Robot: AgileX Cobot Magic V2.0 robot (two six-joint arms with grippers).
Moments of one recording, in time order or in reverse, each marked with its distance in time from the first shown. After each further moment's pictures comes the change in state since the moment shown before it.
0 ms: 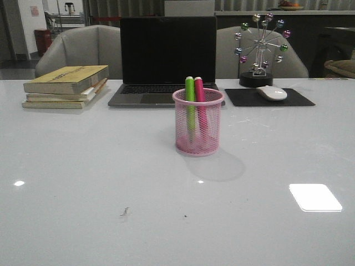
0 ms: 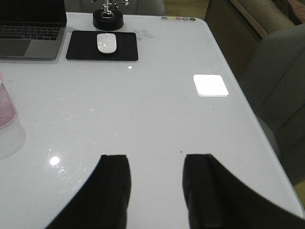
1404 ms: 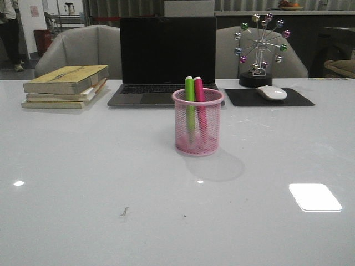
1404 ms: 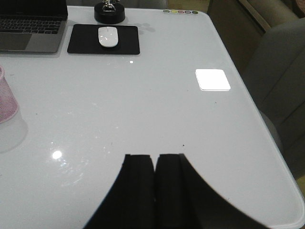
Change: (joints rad) left arm 0.000 -0.229 0.105 0.002 0.097 0.000; right arm 0.000 0.000 0.000 0.013 0.021 -0.003
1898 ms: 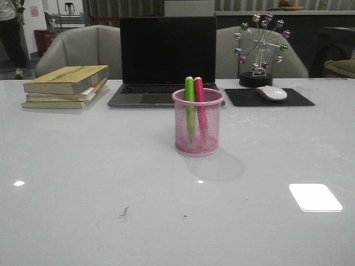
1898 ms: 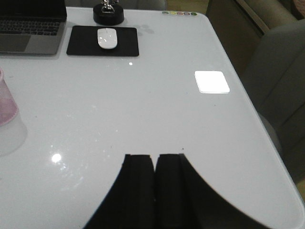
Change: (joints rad) left arm 0.000 0.000 0.000 0.000 0.000 0.000; right arm 0.000 0.000 0.000 0.001 -0.031 0.000
